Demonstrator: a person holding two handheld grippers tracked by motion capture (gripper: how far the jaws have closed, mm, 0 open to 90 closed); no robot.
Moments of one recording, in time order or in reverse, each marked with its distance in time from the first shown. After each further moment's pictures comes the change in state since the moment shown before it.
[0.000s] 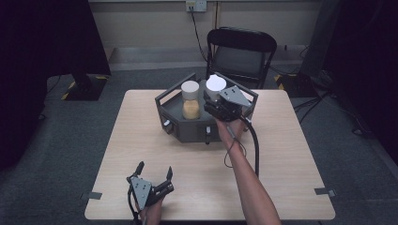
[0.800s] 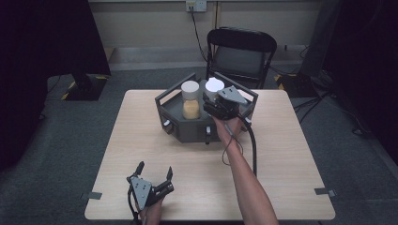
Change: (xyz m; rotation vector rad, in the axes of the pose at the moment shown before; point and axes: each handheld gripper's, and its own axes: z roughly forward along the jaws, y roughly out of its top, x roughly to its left) left arm 0.001 0.000 0.000 0.000 -0.005 0.000; right arm -0.009 -0.013 0.026 0.070 0.014 0.042
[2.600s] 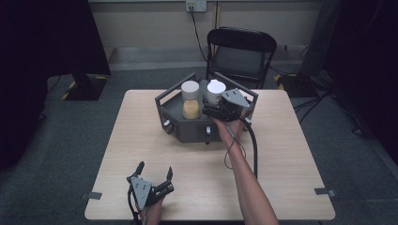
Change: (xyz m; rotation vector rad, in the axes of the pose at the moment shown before) left arm 0.000 0.000 0.000 0.000 -0.002 0.000; right arm 0.006 -0.013 -0.005 -0.052 -0.063 0.023
